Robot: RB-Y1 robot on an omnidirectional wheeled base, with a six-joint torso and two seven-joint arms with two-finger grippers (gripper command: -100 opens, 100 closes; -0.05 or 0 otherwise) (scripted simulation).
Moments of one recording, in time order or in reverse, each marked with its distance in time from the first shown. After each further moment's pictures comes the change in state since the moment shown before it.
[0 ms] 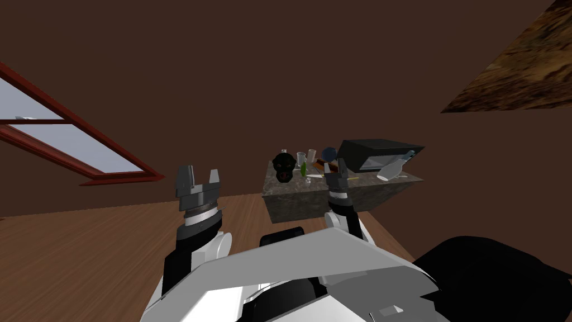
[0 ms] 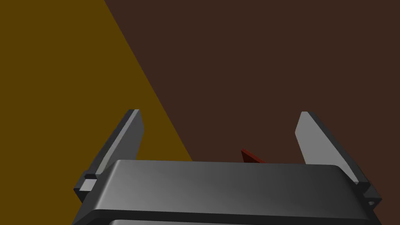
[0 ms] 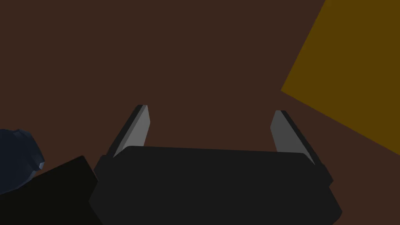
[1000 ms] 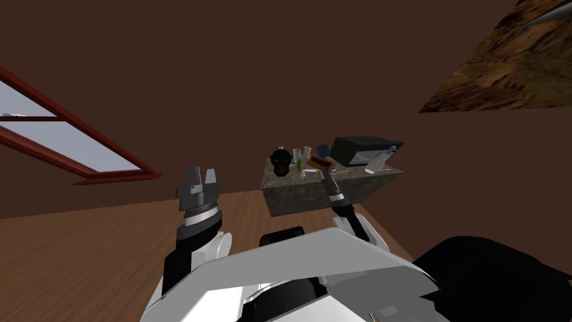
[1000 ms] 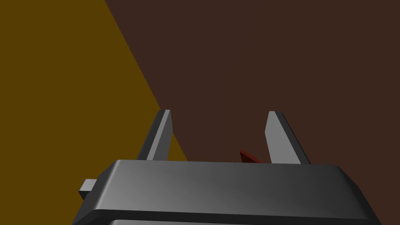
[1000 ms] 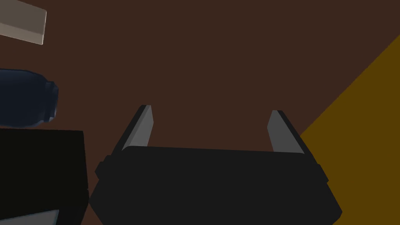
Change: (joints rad) left arm 0.000 0.000 0.000 0.000 0.000 0.000 0.000; right arm 0.023 -0.195 -0.032 0.117 0.154 0.103 0.077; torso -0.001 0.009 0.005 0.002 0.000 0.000
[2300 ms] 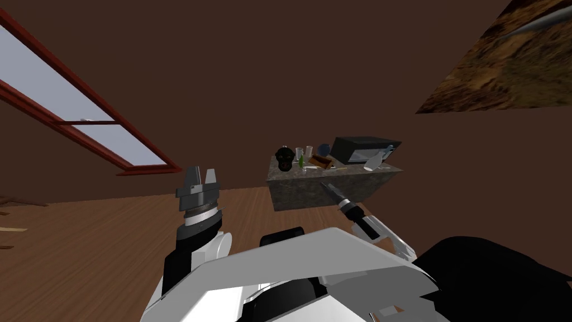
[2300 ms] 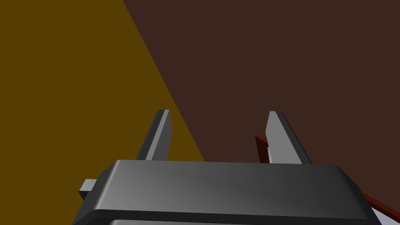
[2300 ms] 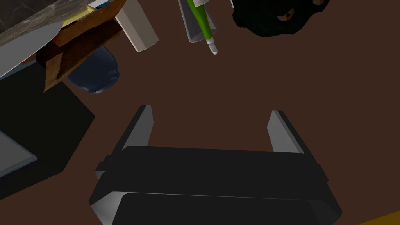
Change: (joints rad) left arm 0.000 0.000 0.000 0.000 0.000 0.000 0.000; right arm 0.044 -0.282 -0.063 0.252 0.238 0.186 0.162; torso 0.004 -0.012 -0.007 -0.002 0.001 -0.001
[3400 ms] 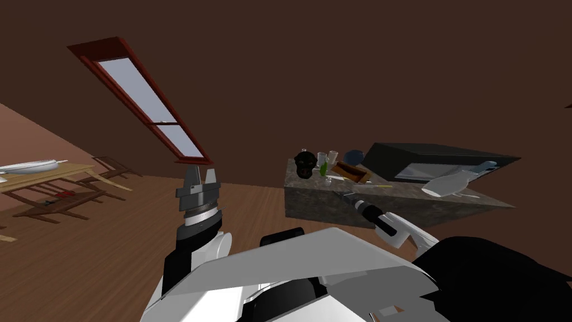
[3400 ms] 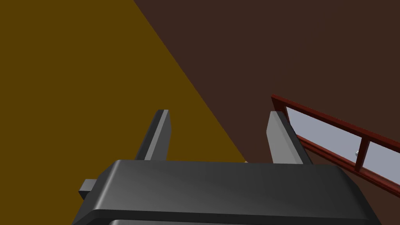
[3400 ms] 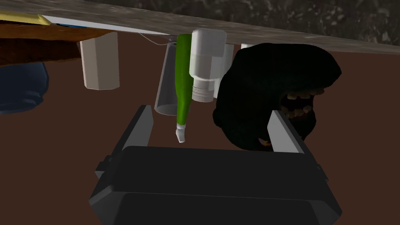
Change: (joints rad) left arm 0.000 0.000 0.000 0.000 0.000 0.000 0.000; right arm 0.005 -0.284 -0.028 0.259 0.081 0.077 0.164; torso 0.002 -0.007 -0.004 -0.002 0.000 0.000
